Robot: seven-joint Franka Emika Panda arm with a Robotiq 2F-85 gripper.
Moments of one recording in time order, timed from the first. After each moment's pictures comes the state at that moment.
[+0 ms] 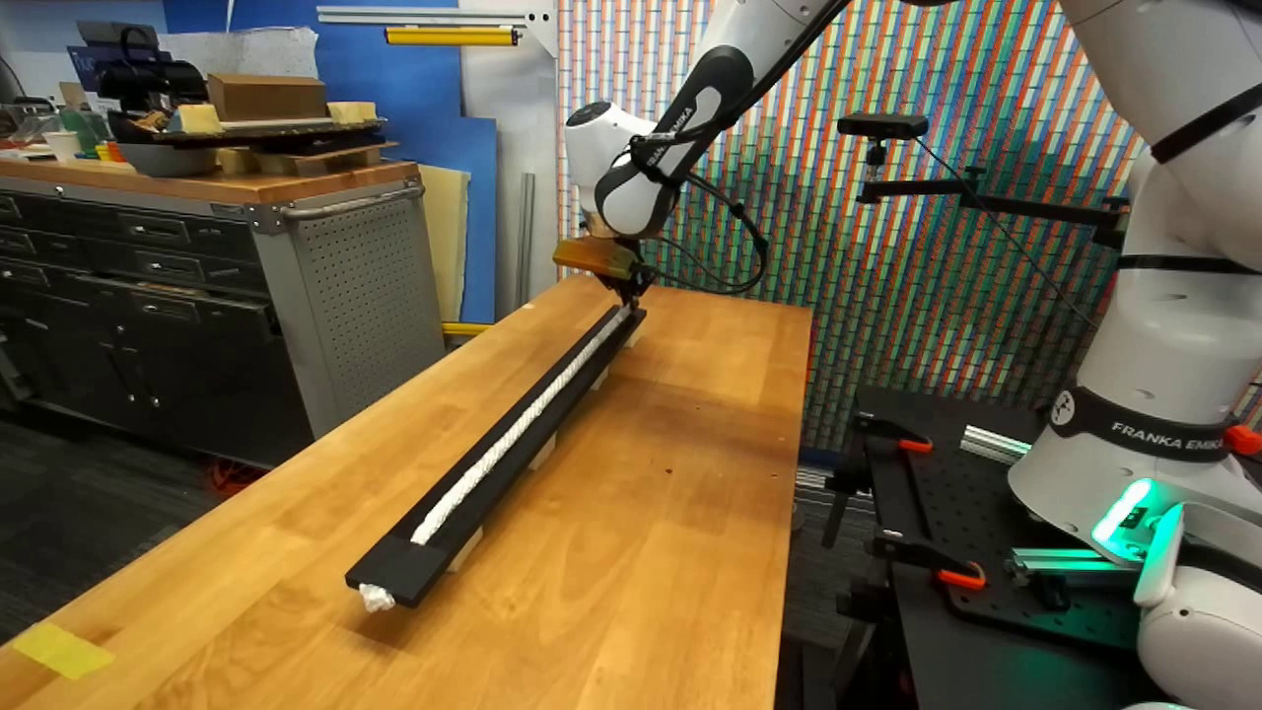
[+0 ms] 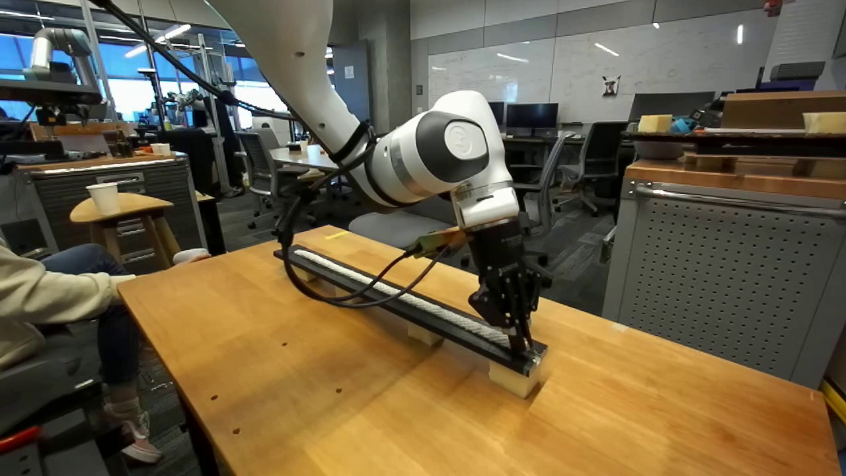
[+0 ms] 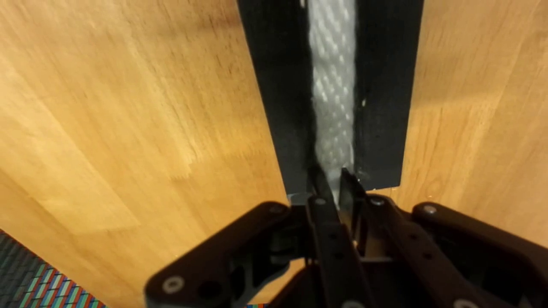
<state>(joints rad) -0.02 0.72 -0.34 -1.71 -0.30 2.42 1.69</state>
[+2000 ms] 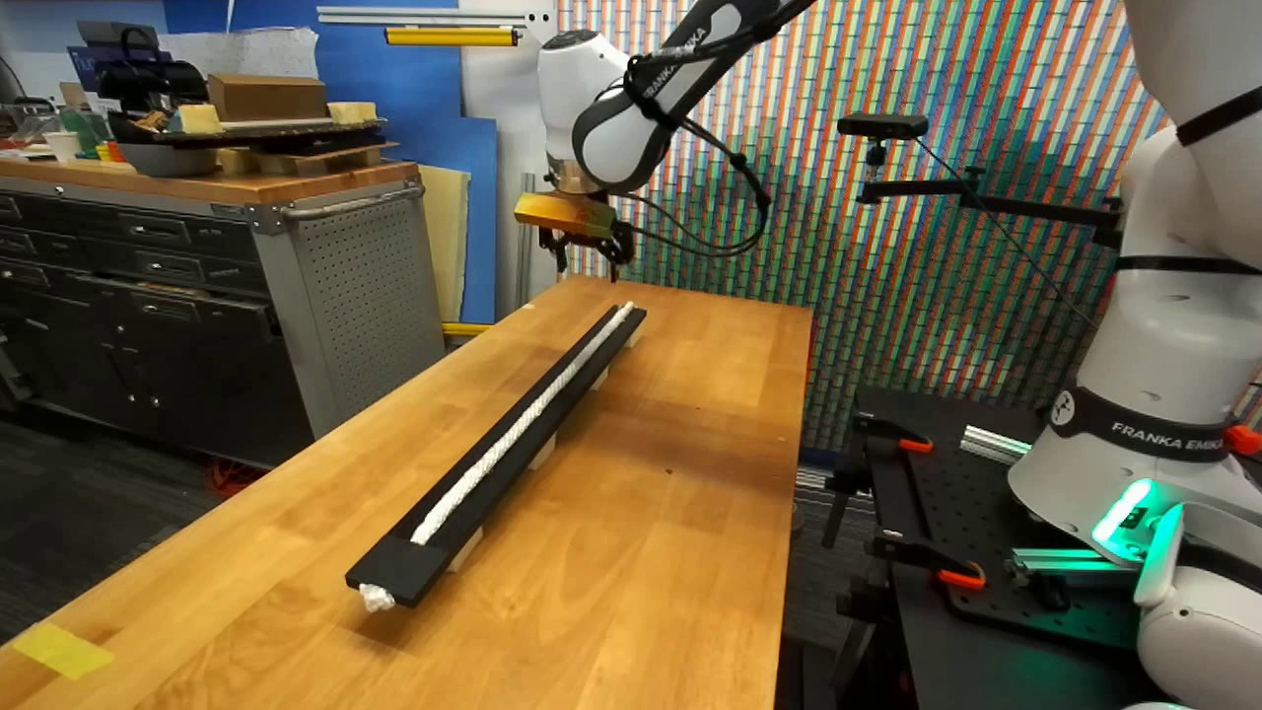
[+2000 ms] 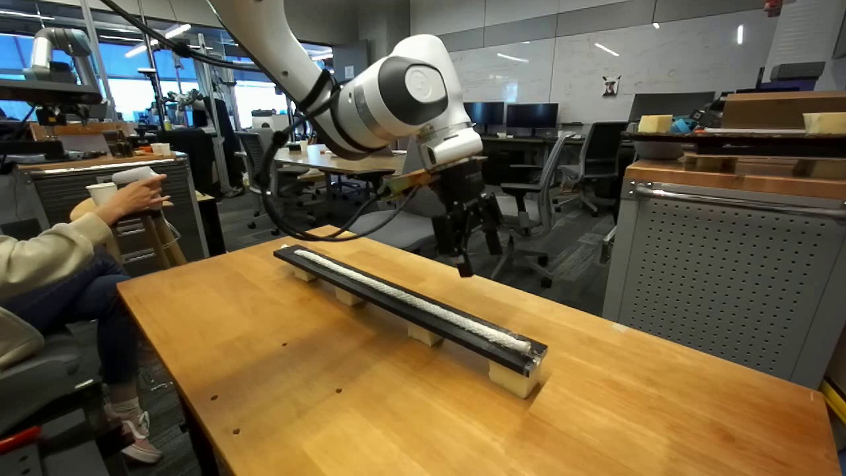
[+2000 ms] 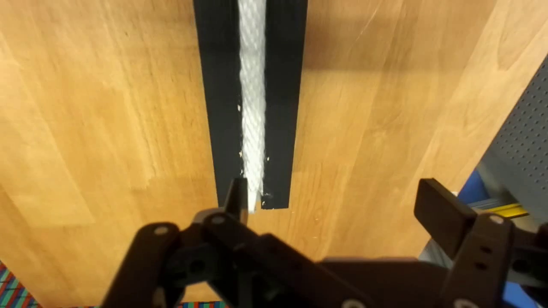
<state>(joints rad) 0.05 0.55 -0.29 -1.78 -0.29 2.44 1.57</state>
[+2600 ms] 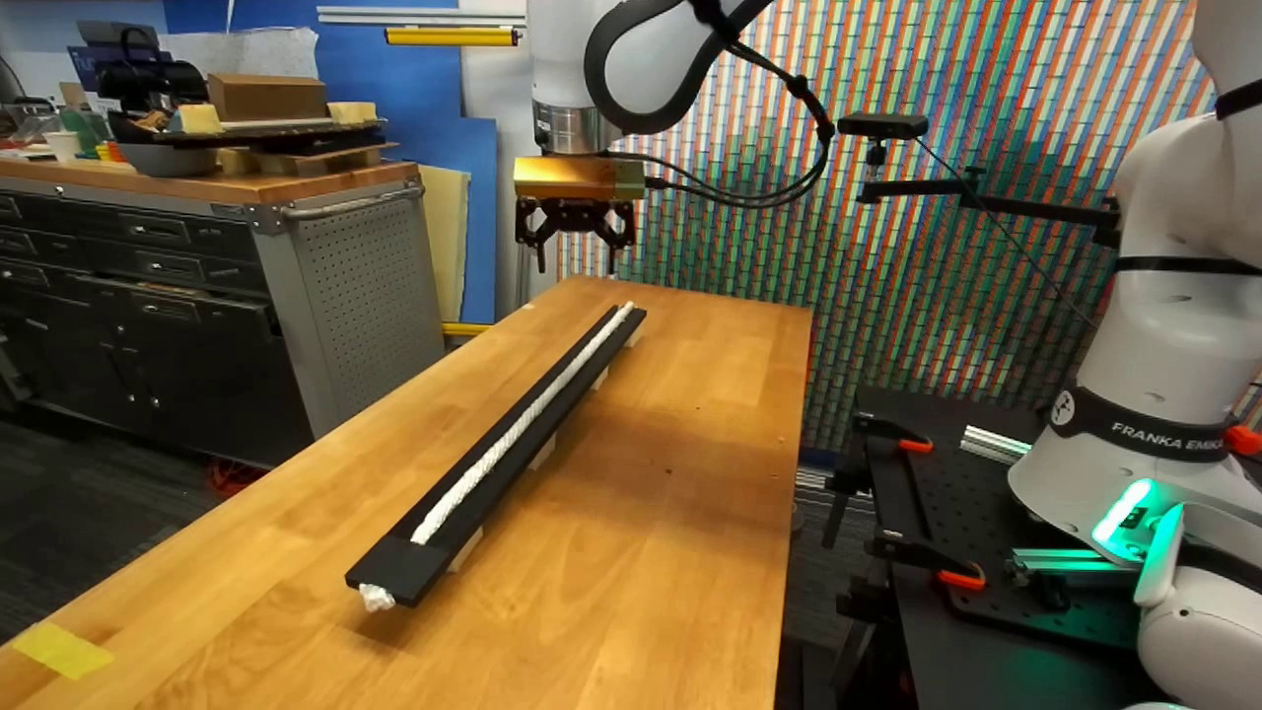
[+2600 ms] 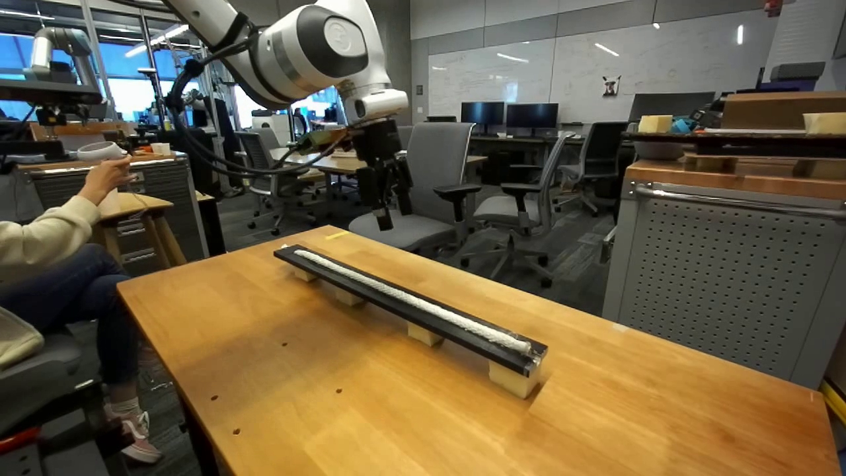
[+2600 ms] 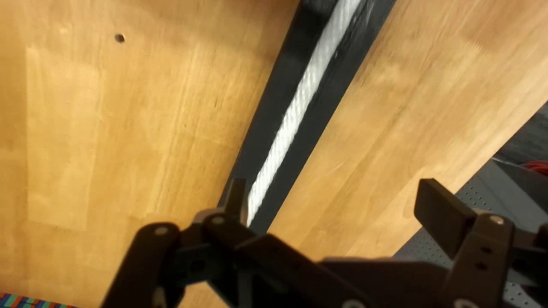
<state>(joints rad) 0.10 0.29 -0.12 -1.99 -0.29 2.36 1.36</state>
